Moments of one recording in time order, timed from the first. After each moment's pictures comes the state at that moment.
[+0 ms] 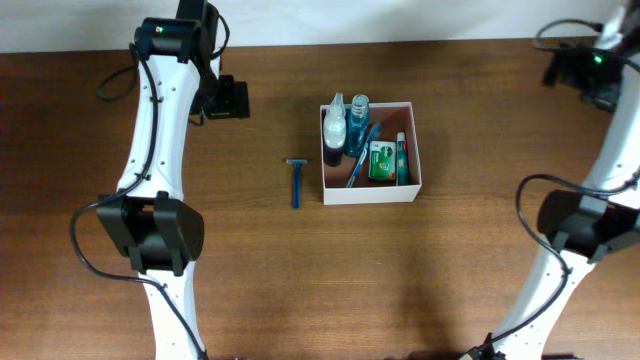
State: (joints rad) left arm -0.12 2.29 2.45 -1.56 -0.03 -0.17; right arm -0.40 2.39 2.83 -1.69 -0.07 0.07
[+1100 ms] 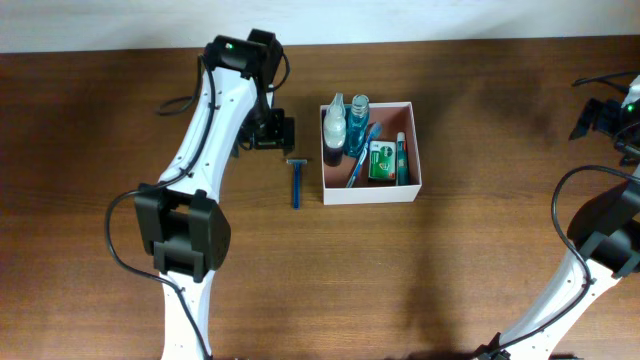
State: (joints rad) left arm -0.30 2.29 2.27 -1.59 0.03 -0.31; right arm -0.59 2.39 2.50 -1.61 -0.07 -0.02
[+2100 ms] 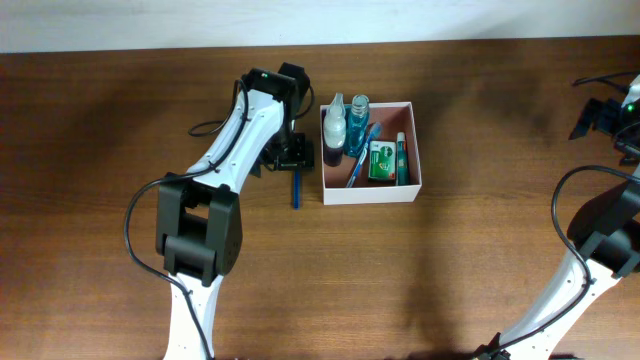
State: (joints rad) left arm -0.37 2.29 2.03 -1.38 0.01 -0.37; right arm -0.59 2.39 2.50 -1.61 -0.07 -0.02
